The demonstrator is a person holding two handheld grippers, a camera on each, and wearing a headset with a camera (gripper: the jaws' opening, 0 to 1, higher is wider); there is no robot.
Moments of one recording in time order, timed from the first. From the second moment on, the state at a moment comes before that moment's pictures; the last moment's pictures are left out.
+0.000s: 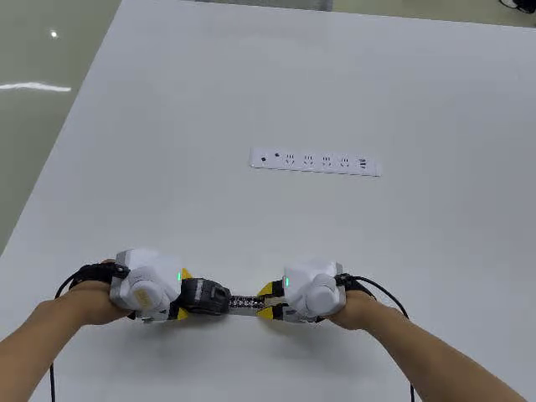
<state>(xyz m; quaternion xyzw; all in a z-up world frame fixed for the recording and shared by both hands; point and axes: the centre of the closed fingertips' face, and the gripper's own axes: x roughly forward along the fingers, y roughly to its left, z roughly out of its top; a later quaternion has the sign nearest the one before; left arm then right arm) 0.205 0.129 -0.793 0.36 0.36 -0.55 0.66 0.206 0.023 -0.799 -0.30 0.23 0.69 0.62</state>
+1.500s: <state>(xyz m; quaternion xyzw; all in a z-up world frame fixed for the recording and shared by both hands) 0.205 0.129 -0.793 0.36 0.36 -0.54 0.67 0.208 0.006 -0.798 -0.31 0.24 0.68 0.62</state>
